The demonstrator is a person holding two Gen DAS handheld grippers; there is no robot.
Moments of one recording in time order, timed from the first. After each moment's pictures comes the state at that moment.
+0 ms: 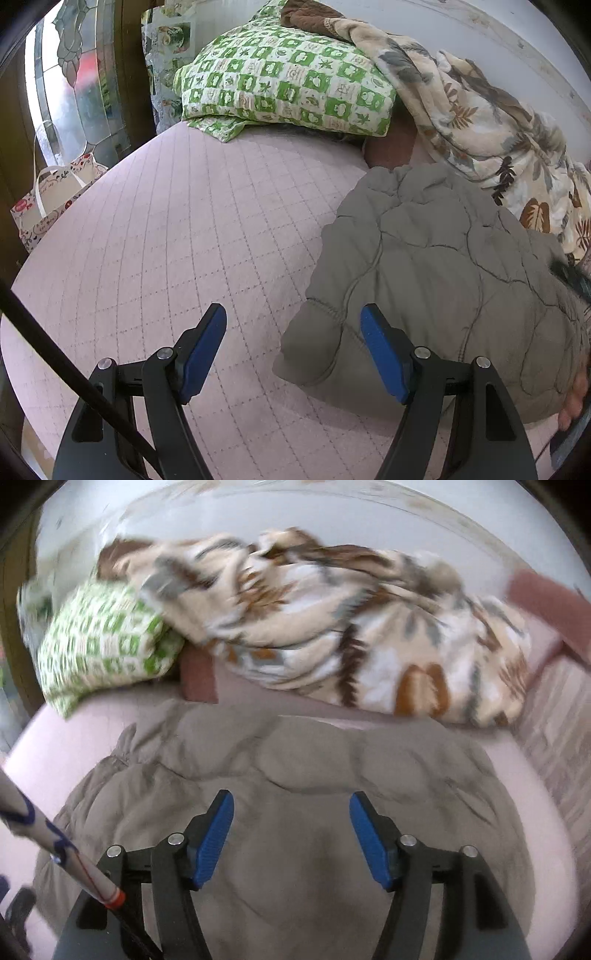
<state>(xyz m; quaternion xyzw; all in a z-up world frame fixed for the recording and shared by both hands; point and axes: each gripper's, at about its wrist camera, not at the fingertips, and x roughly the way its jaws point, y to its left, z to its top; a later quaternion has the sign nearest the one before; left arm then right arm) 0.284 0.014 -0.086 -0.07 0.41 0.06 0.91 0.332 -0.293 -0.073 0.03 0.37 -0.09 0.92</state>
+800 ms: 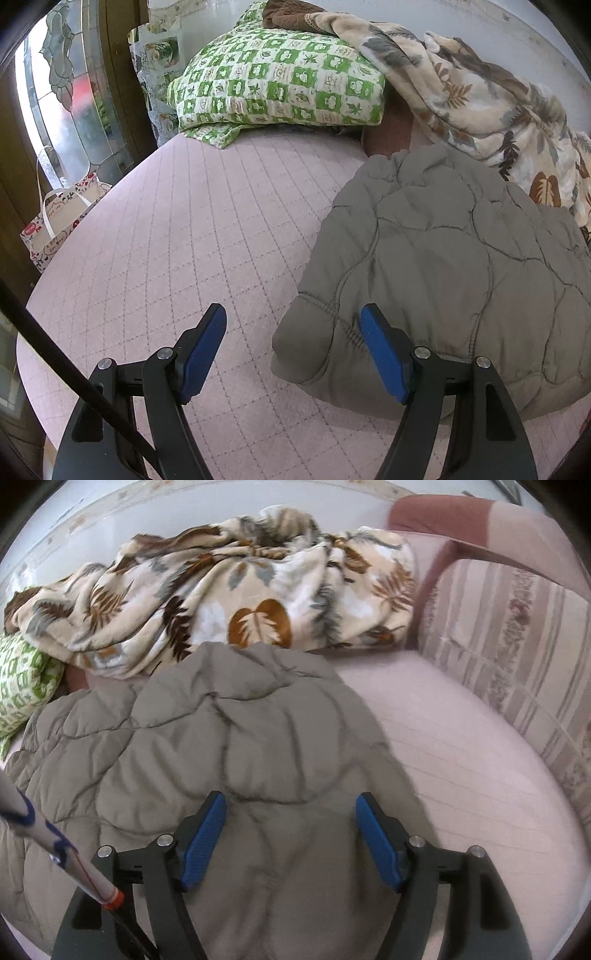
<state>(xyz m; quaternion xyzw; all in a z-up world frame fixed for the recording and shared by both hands) 0.284 -0.006 -0.092 -0.02 0.41 0.07 0.91 0.254 -0.427 -0.112 0.09 0.37 -0.23 0.90</state>
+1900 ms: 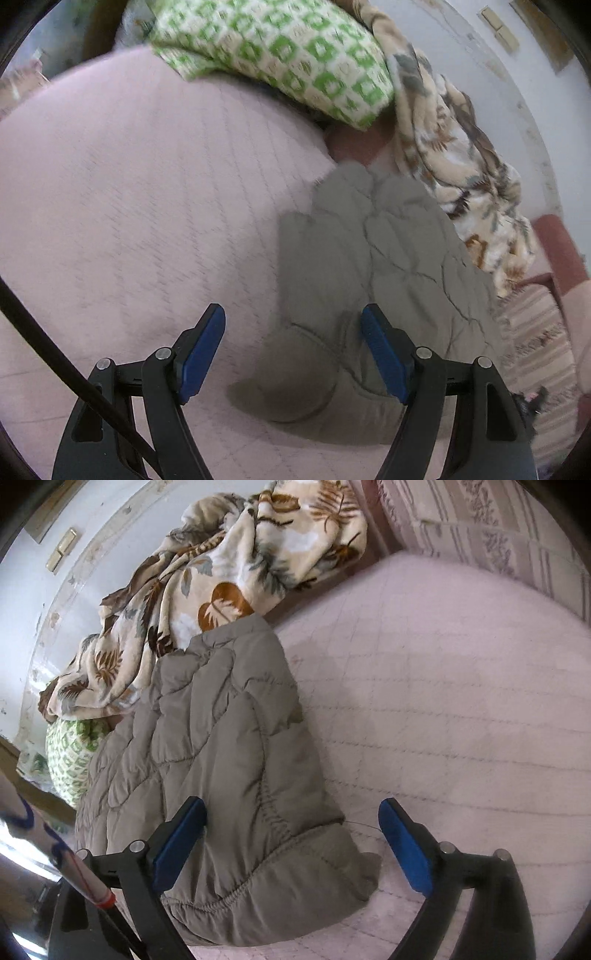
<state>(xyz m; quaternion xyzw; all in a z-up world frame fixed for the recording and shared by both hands) 0.326 0.058 -0.131 -0.26 0.45 -0.10 0.85 0.202 -0.536 -0.164 0.33 0.39 -0.09 0.86</state>
